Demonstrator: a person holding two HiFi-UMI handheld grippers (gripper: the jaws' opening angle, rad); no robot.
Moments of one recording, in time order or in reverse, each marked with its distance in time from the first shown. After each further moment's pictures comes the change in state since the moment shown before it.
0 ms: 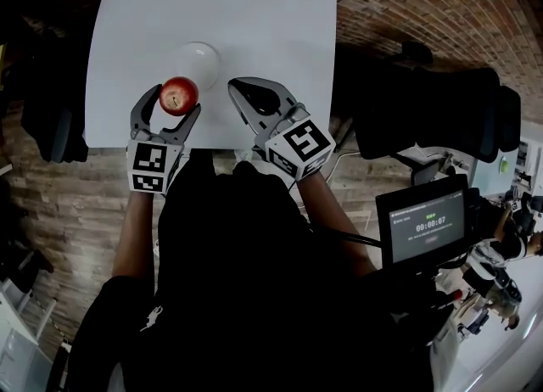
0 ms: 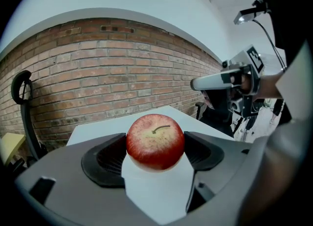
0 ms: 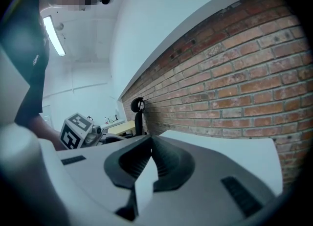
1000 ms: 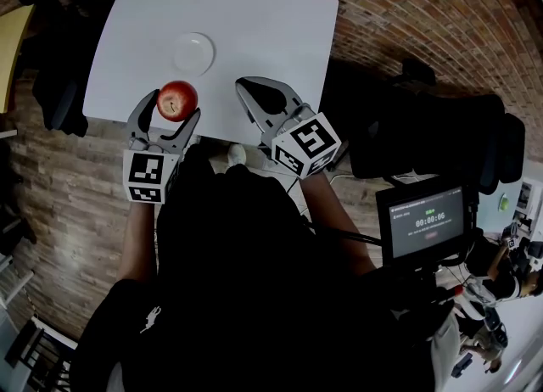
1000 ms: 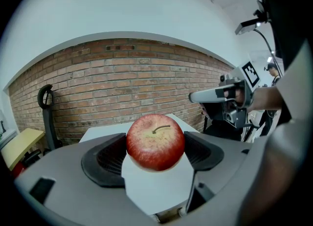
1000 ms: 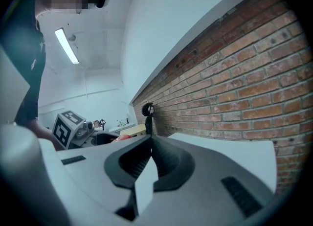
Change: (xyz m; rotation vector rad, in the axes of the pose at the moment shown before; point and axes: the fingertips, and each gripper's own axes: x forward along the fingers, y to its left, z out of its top) left arm -0.050 -0.082 0.029 -0.049 -0.066 0.182; right arm -0.081 -0.004 0.000 -0.019 -0.053 0.133
